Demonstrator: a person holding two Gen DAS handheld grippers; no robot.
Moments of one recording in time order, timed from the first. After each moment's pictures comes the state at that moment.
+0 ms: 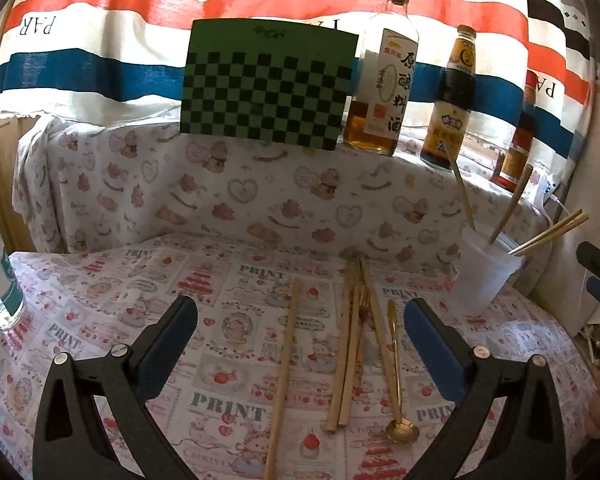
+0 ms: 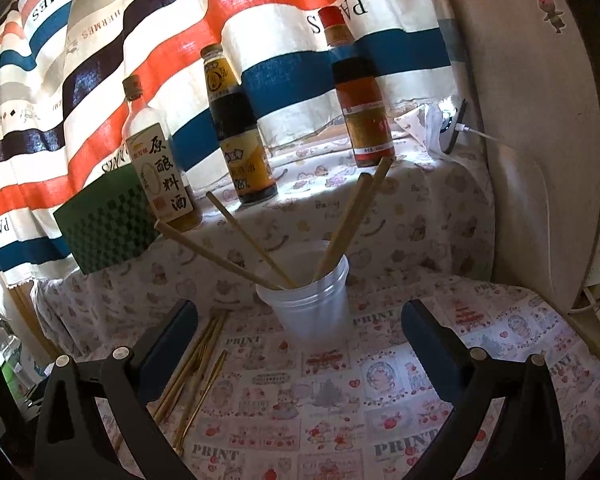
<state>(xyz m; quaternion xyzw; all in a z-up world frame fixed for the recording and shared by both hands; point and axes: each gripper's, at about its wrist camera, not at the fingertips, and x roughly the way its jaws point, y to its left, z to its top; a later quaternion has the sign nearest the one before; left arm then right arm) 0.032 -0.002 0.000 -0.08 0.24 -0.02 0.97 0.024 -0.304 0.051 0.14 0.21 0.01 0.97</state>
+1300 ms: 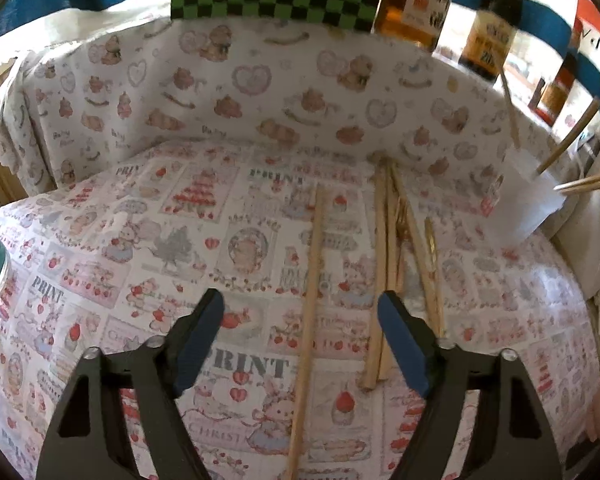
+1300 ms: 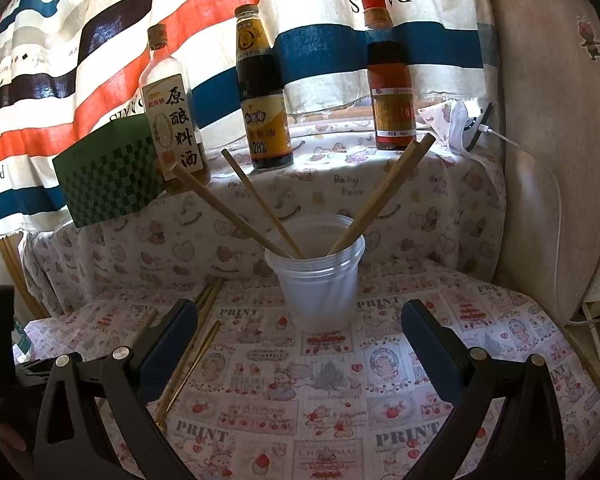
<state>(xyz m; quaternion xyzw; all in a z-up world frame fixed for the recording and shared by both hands) 0.073 0.007 -0.043 -0.07 0.42 -0.01 0.91 0.032 -0.279 0.039 0.07 0.24 0.02 0.97</state>
